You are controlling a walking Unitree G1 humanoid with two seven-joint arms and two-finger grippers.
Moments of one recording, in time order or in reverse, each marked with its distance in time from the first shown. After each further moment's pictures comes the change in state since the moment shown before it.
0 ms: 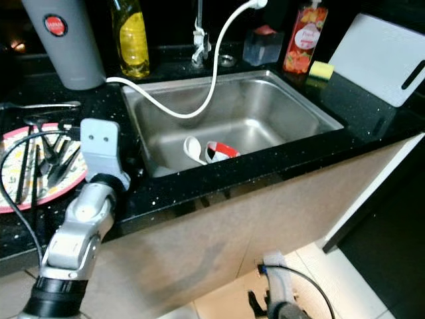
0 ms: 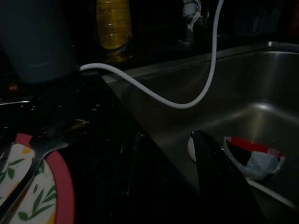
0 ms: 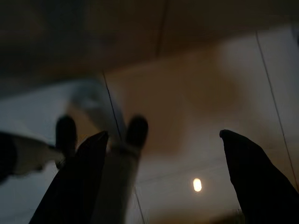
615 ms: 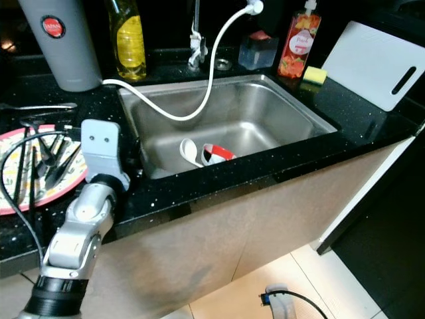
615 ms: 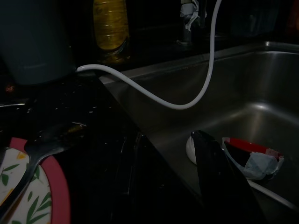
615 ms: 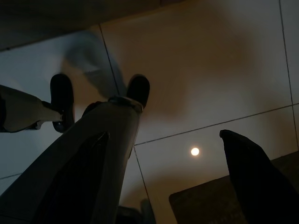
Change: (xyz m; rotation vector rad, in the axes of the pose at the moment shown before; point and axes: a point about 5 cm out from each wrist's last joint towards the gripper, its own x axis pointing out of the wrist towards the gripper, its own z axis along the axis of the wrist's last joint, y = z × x) left arm 0.001 0.003 -0.003 0.012 0.006 -0.005; right arm -0.003 0.003 -0.043 -0.030 0.152 0.007
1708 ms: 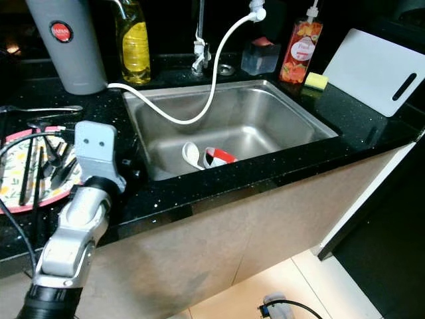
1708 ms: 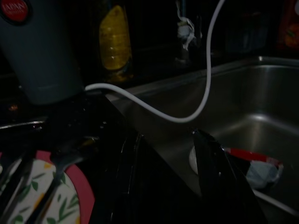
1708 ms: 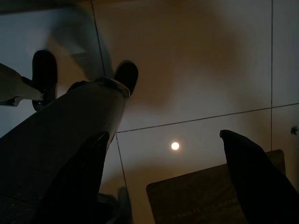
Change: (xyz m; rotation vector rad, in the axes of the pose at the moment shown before) left arm -0.011 0.002 0.006 0.039 -0.060 -0.028; right arm -0.002 -0.005 -0.011 -0.111 0.047 0.000
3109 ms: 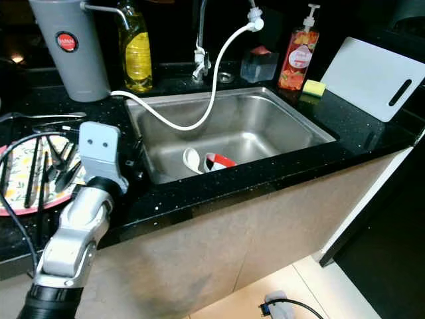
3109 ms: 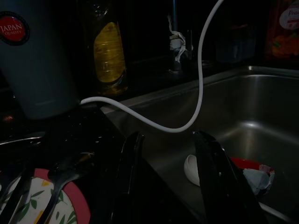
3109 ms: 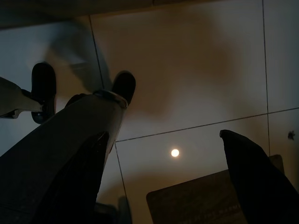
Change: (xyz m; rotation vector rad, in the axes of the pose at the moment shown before) left arm 0.001 -0.004 0.002 -0.002 -0.011 -0.037; right arm 0.000 -0.002 0.001 0.019 -0.006 -0.016
